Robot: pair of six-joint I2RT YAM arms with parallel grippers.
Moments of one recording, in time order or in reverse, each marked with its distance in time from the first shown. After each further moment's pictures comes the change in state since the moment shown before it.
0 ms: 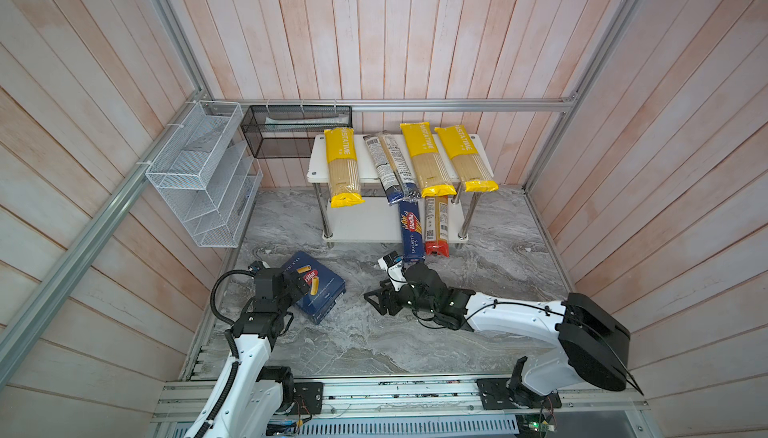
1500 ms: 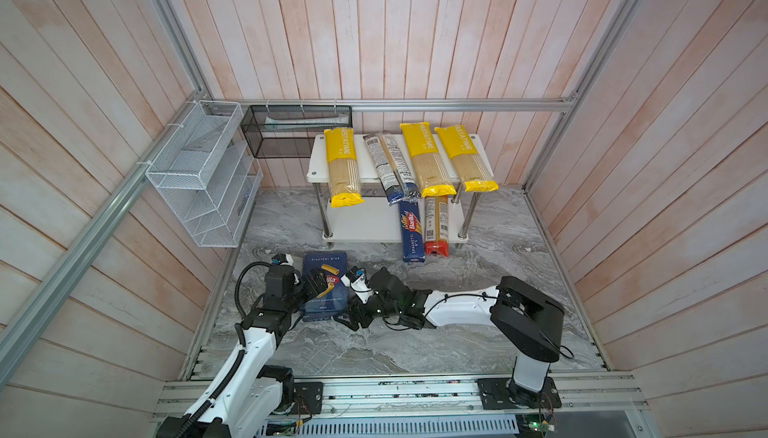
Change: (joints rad) left arm -0.105 0.080 -0.035 0.189 0.238 0.008; right arm 0.141 0.278 0.147 0.072 -0.180 -0.004
